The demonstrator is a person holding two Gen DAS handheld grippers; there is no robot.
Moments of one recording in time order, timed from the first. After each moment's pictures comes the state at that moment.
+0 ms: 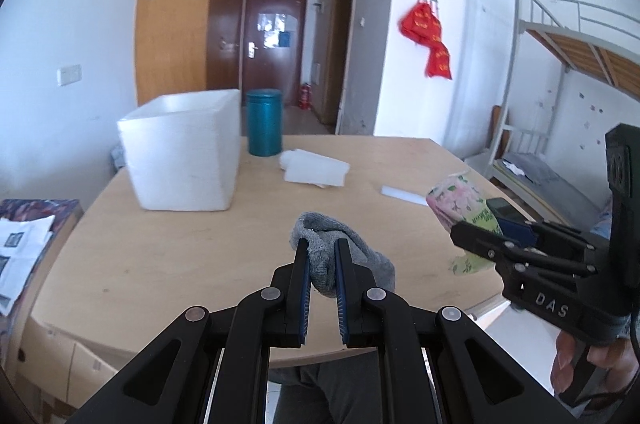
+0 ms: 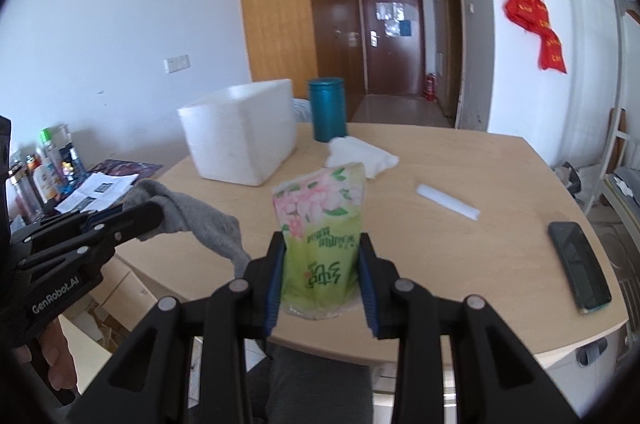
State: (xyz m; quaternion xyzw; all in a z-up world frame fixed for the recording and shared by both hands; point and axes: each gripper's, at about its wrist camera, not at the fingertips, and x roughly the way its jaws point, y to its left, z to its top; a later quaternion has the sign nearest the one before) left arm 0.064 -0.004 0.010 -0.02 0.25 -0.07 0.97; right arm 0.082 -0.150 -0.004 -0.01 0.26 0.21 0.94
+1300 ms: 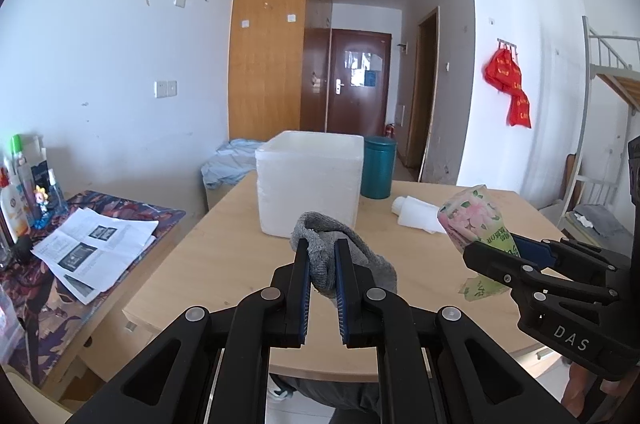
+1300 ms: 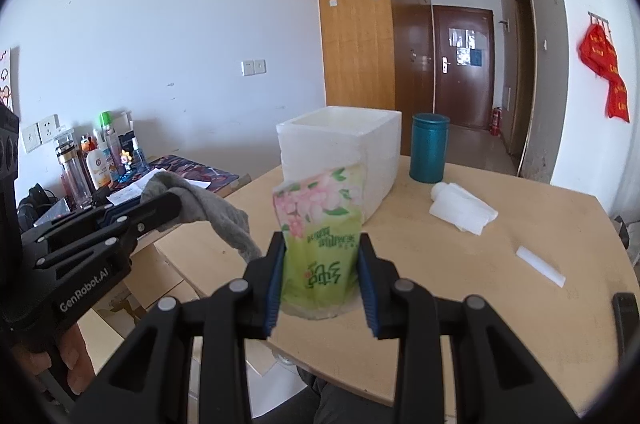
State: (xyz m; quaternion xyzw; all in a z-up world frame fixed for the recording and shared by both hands) left arm 0.028 0.073 0.031 -0.04 0.19 0.09 0.98; right arm 0.079 -0.056 0.017 -0.05 0.22 0.32 0.92
